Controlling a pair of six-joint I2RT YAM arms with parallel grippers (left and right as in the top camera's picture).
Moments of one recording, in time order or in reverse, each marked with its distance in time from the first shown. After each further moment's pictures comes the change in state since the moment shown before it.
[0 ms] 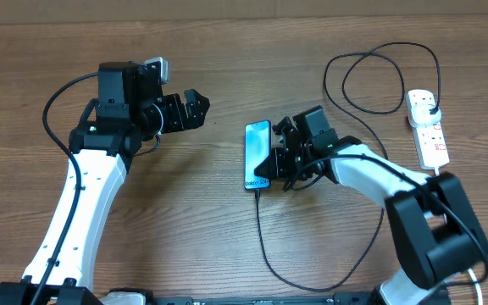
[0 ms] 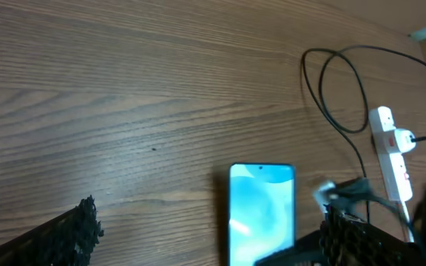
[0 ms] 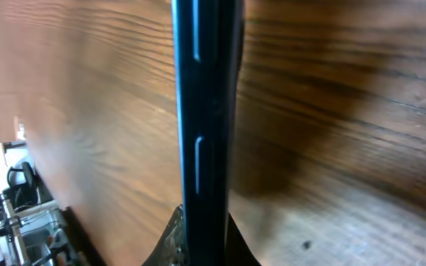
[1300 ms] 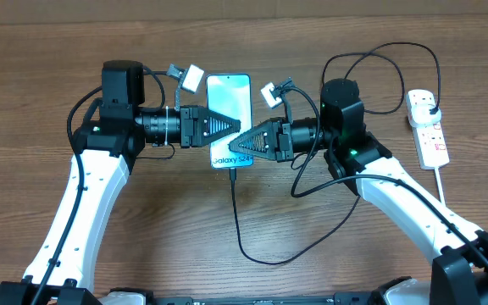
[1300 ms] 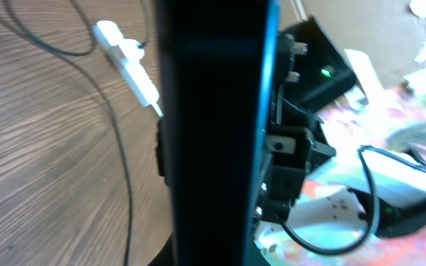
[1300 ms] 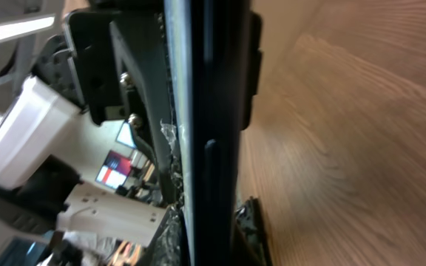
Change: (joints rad) left arm -0.021 0.000 0.000 0.030 0.909 0.030; right arm -0.006 -0.286 -0.002 0.619 -0.585 0.315
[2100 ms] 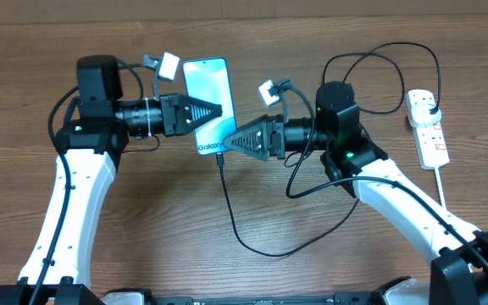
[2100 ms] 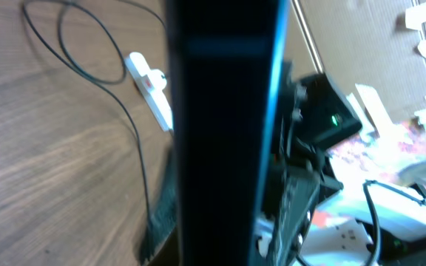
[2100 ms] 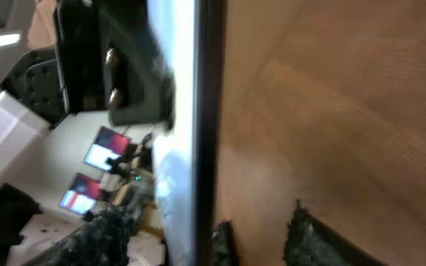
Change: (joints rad) left arm 0.092 0.000 0.006 0.063 -0.022 -0.079; right arm 0.016 0.000 -0.005 0.014 0.158 -0.010
